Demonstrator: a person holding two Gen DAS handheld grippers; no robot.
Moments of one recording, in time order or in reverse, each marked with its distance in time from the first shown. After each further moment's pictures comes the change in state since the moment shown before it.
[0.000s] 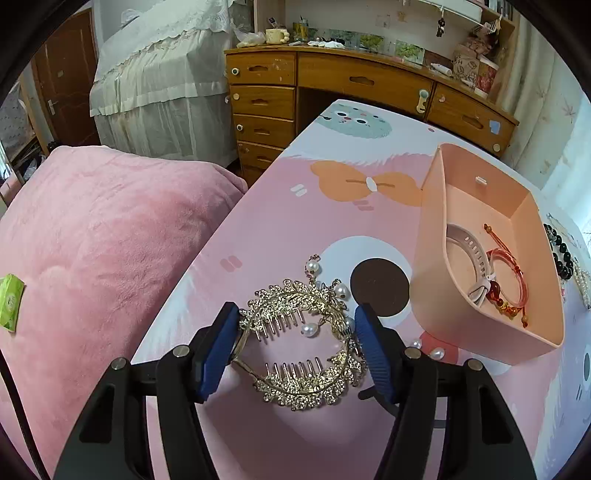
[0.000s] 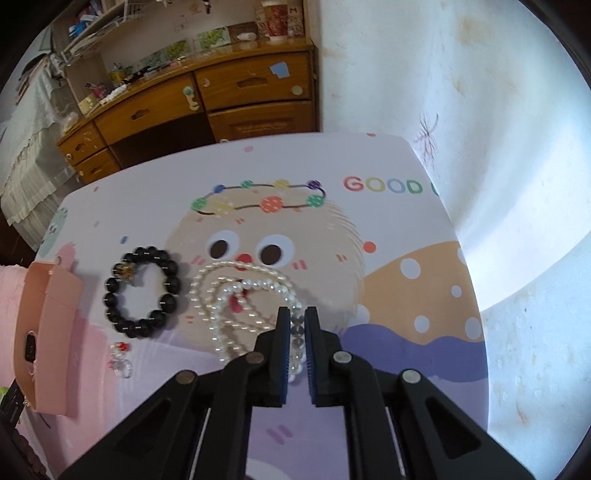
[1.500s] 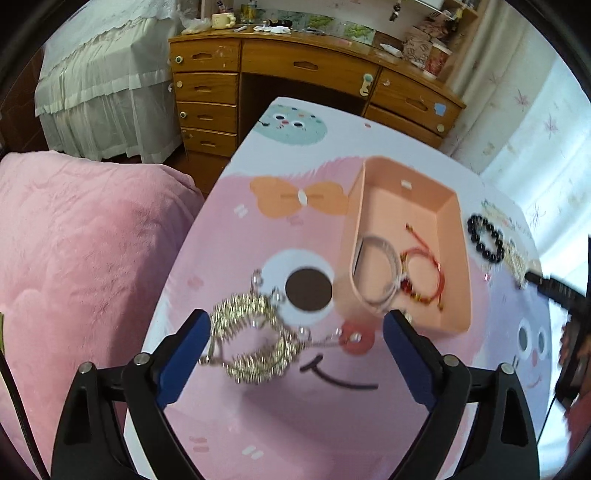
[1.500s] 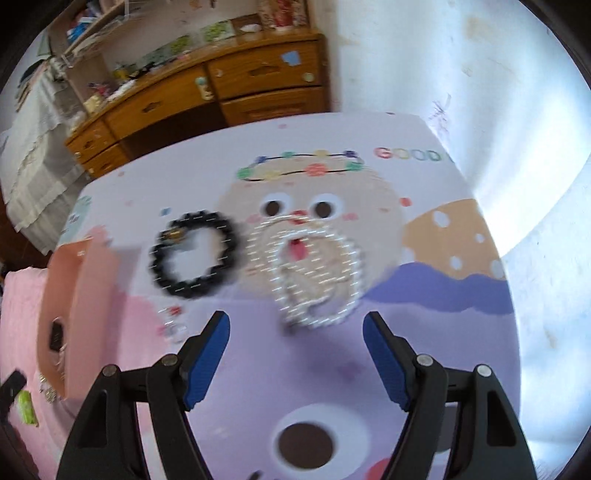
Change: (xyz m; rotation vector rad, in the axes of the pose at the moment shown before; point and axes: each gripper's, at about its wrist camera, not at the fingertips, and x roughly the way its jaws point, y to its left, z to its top) left arm -0.046 -0.005 0.031 0.106 0.133 -0.214; right arm -0.014 0.026 -0.026 0.058 0.063 0.022
